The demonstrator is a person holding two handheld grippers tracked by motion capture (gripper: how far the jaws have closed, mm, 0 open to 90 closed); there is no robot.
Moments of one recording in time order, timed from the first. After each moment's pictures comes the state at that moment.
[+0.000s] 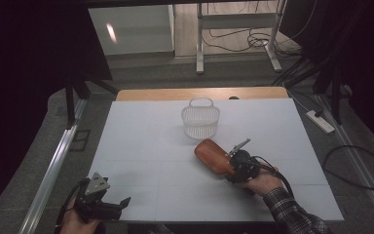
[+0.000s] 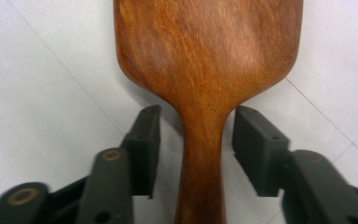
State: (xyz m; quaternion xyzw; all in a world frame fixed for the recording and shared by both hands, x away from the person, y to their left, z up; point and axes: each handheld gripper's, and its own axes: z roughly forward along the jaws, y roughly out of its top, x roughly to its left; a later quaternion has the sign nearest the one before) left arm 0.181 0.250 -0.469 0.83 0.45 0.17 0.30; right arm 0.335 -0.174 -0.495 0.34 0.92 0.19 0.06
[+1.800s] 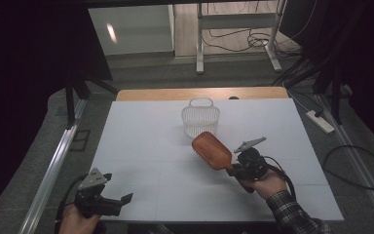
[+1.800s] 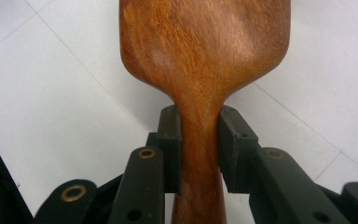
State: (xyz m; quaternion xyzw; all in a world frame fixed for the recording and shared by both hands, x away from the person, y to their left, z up) left arm 0.191 0.254 -0.466 0.81 0.43 0.14 0.38; right arm 0.320 -0.189 -0.466 0.35 0.89 0.29 0.05
